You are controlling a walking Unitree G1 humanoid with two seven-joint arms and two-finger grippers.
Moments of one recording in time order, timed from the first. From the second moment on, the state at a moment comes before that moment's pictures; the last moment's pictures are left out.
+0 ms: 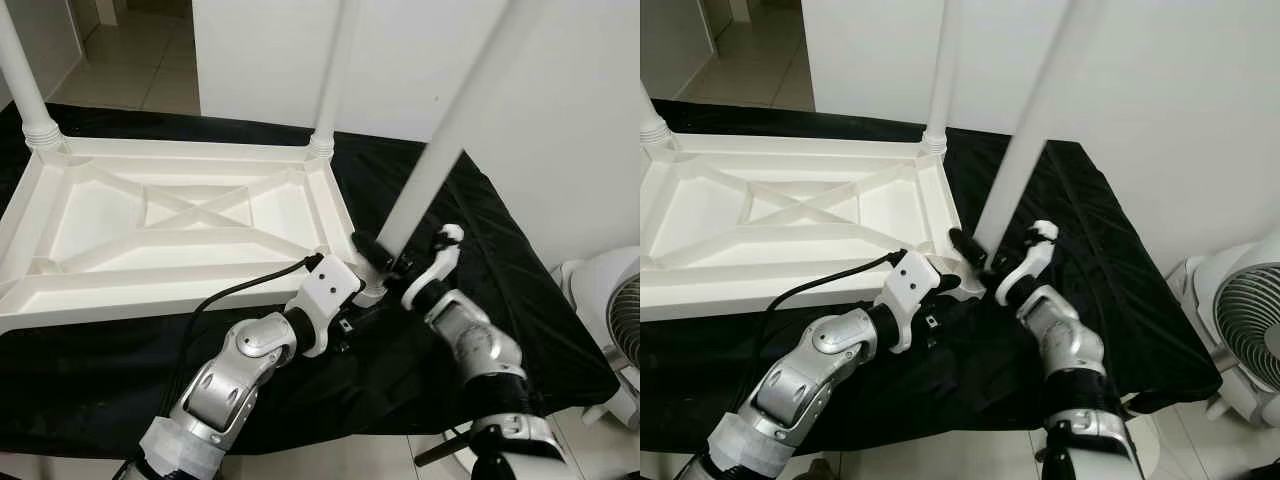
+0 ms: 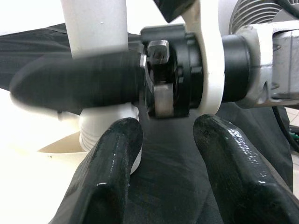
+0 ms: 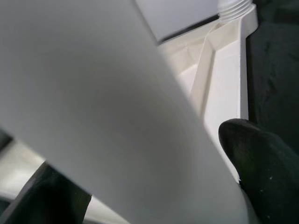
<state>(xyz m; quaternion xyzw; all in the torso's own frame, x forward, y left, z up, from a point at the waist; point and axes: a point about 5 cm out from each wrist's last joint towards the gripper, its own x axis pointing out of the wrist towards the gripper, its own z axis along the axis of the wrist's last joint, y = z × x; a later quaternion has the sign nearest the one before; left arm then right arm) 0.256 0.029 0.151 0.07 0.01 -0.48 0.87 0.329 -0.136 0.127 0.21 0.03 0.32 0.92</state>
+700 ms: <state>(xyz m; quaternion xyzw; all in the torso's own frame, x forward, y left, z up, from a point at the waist) 0.256 0.029 0.151 0.07 0.01 -0.48 0.87 0.333 -0.152 0.141 -0.02 -0.02 0.38 0.93</state>
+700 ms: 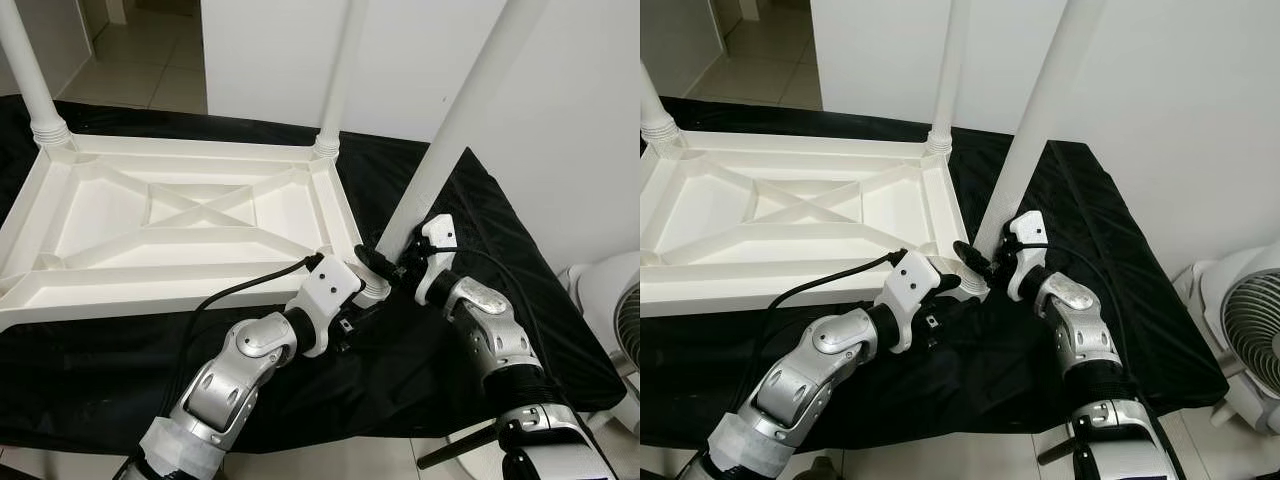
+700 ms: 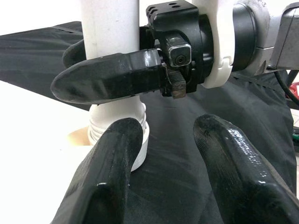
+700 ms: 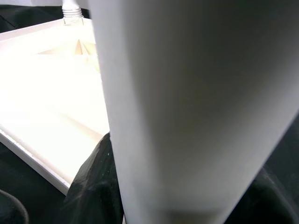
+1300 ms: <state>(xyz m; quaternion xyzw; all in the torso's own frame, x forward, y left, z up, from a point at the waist) 0.255 0.029 0.151 0.07 0.02 -0.48 0.87 0.333 -0.143 0.133 0.02 0.00 0.12 0.99</state>
